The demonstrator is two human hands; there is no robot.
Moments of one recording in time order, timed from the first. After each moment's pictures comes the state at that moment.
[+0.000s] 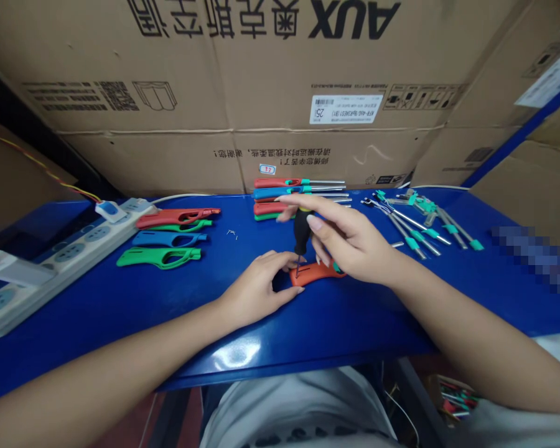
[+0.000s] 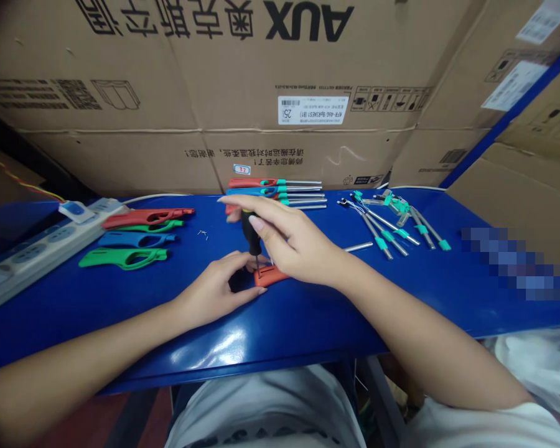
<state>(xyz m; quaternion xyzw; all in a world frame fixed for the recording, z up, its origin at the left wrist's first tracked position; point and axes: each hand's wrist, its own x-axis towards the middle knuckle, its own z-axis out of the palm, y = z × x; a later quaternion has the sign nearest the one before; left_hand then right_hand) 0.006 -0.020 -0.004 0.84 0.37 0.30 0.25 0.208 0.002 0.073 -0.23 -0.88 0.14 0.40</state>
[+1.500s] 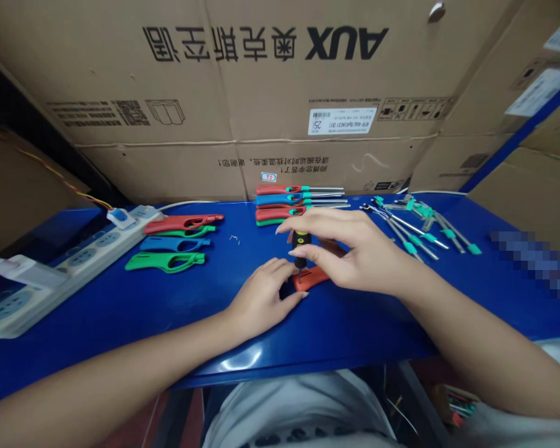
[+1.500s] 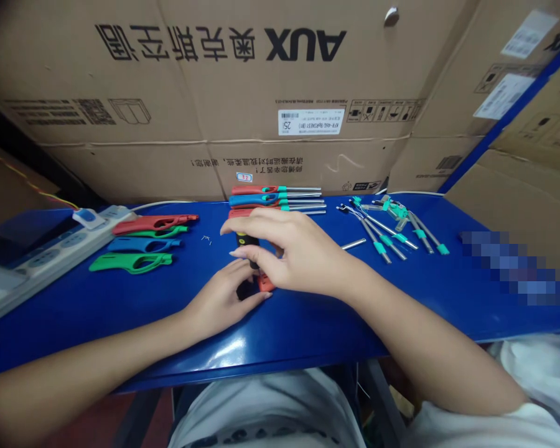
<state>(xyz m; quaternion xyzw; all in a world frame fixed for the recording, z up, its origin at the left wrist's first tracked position) 0.012 -0.030 -0.011 0.86 0.40 0.28 0.17 0.209 -0.009 0.089 -0.23 -0.89 0.11 0.37</state>
